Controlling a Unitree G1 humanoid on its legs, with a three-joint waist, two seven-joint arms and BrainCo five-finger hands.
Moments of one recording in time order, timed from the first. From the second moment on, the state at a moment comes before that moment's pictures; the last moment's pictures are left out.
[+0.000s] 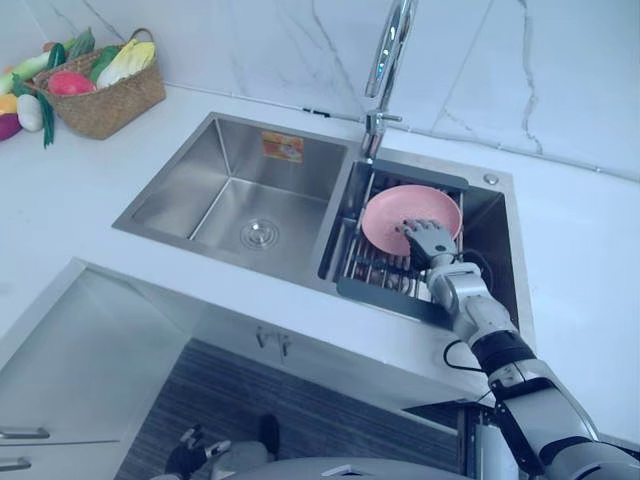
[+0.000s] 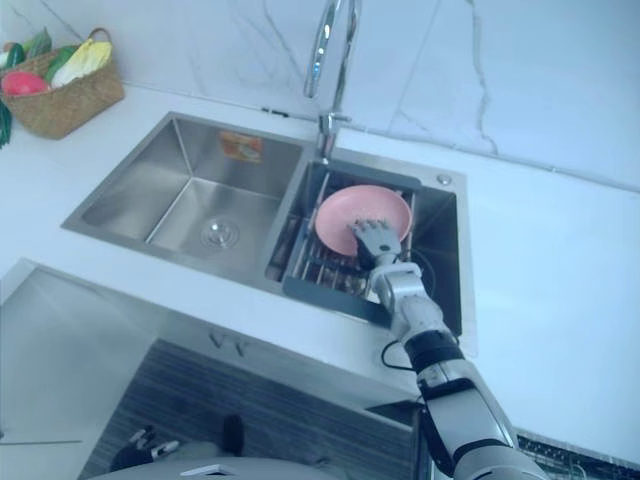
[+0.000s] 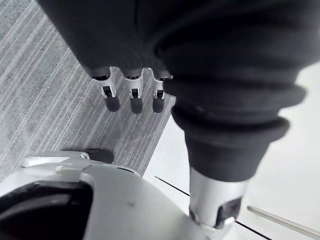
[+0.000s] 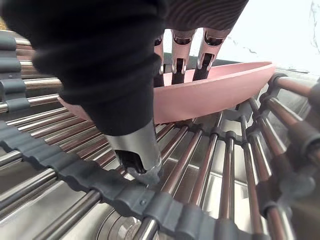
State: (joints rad) left arm 0.27 0.14 0.08 0.91 -0.14 -0.13 -0.16; right arm -0.50 -0.48 0.24 0.57 -1.15 0.00 -0.08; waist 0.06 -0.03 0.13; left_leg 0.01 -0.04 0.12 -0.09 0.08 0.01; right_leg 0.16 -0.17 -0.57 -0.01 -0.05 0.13
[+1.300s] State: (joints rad) left arm 0.29 0.14 0.11 0.91 -0.13 -0.16 -0.13; right arm -0.55 -0.56 0.18 0.43 -0.90 -0.18 -0.14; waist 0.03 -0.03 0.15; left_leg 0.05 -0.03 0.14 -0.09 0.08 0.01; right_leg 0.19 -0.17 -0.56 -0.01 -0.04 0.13
